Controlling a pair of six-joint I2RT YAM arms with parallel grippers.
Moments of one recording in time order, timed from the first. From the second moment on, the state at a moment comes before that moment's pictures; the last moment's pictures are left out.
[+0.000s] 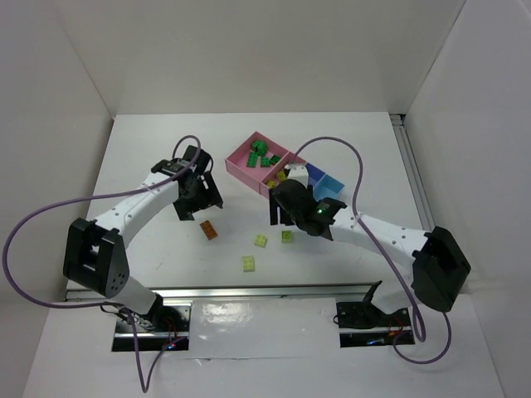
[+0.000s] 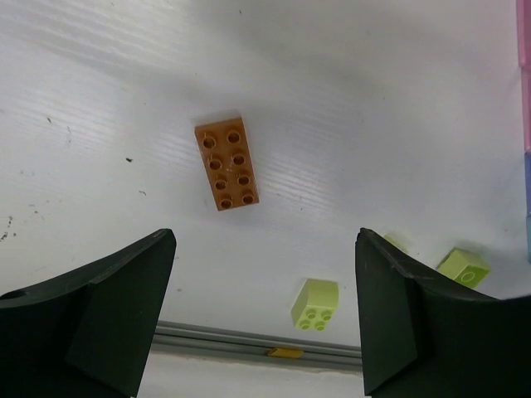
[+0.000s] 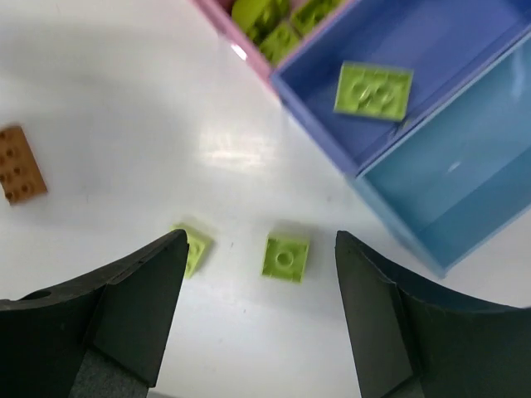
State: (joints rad) left arm -0.38 1.52 1.19 -0.90 -0.12 -0.82; right arm 0.84 1.41 1.00 -0.40 0.44 0.57
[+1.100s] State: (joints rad) left arm -0.36 1.55 1.15 -0.91 -0.14 -0.82; right arm 0.83 1.50 1.05 -0.38 0.45 0.62
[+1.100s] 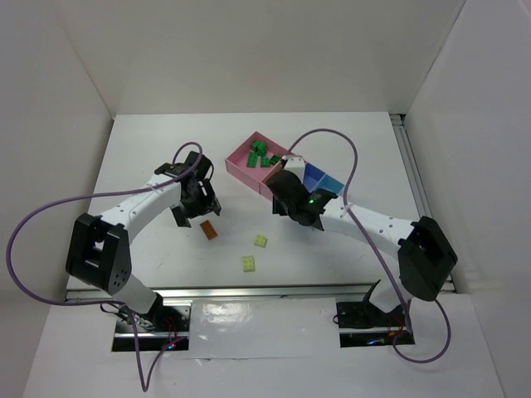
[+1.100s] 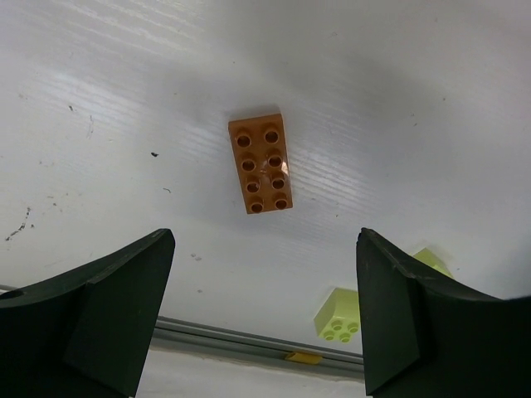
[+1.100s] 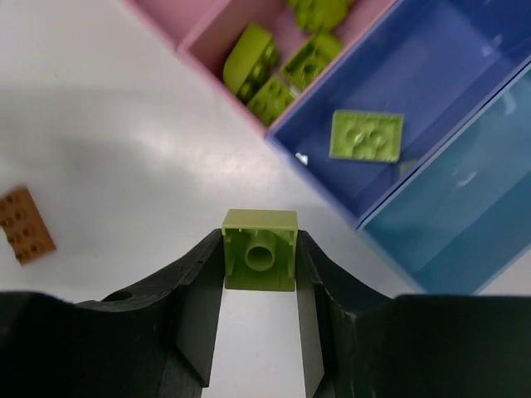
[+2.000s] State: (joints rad) left arm -0.30 1.54 1.15 -0.92 -0.17 -0.82; right arm 0.89 1.57 1.08 -0.34 0.29 0.49
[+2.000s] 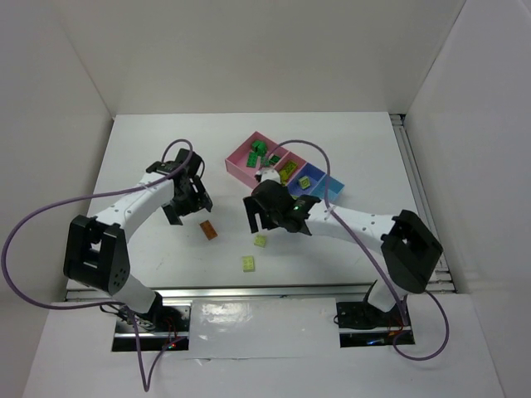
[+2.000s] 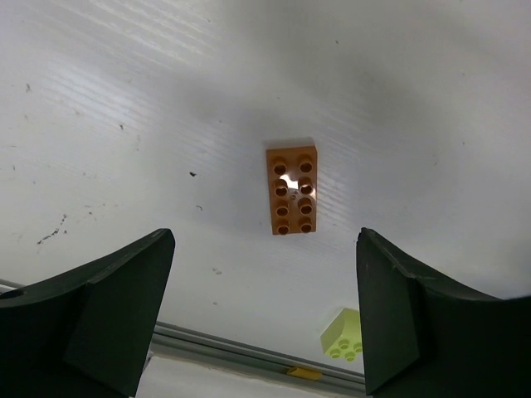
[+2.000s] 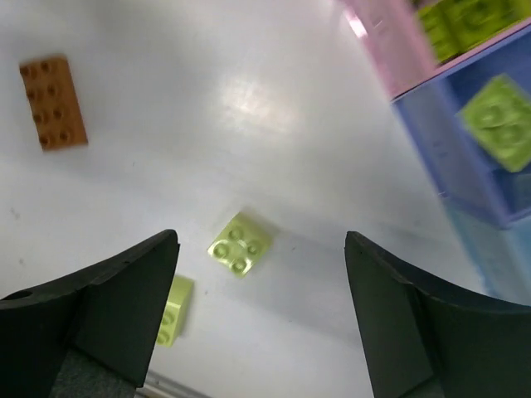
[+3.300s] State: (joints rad) left arm -0.27 1.52 1.15 -0.93 -0.18 -0.81; right arm 0.97 1.81 1.22 -0.51 0.39 0.57
